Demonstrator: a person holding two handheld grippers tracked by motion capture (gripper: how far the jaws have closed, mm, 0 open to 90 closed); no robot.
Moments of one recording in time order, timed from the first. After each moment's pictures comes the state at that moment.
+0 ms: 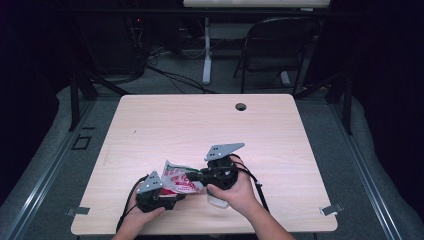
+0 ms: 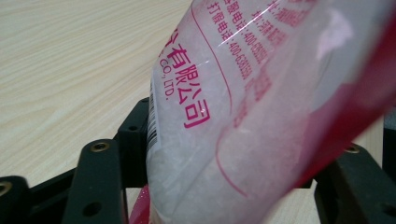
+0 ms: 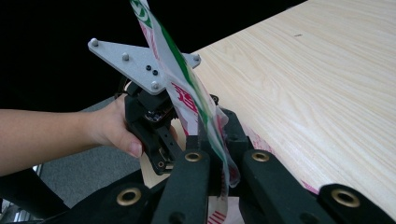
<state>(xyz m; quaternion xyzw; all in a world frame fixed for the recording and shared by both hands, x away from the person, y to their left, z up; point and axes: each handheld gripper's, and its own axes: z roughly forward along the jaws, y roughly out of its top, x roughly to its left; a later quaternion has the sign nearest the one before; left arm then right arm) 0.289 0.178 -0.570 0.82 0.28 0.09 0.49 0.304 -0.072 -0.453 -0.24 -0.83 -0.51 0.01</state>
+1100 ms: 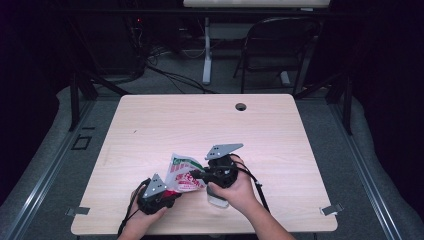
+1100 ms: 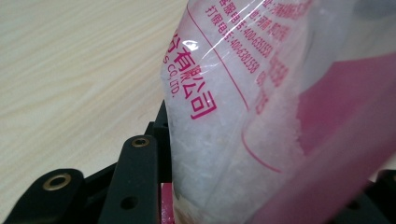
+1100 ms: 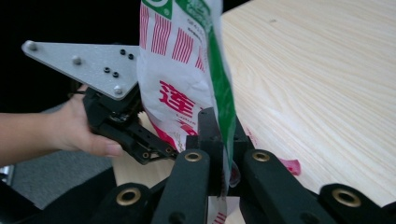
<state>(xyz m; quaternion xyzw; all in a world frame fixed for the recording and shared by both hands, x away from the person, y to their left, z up) 0.281 0.170 -0.579 0.83 0.32 0.15 0.43 0.314 -0.073 -0.469 -0.27 -0.84 -0.47 -0.03</state>
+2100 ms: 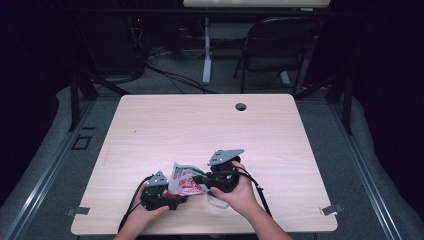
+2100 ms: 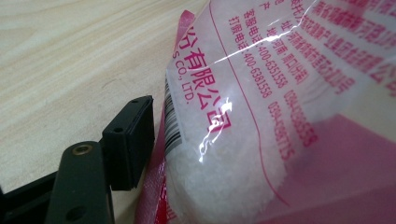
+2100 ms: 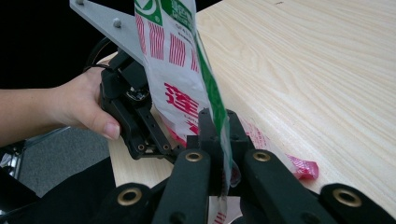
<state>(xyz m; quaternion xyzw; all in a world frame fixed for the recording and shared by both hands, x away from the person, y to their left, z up) 0.302 0.167 -0.589 0.83 0.35 0.05 0.42 0.313 -0.079 -0.493 -0.26 -0.84 -0.48 -0.01</state>
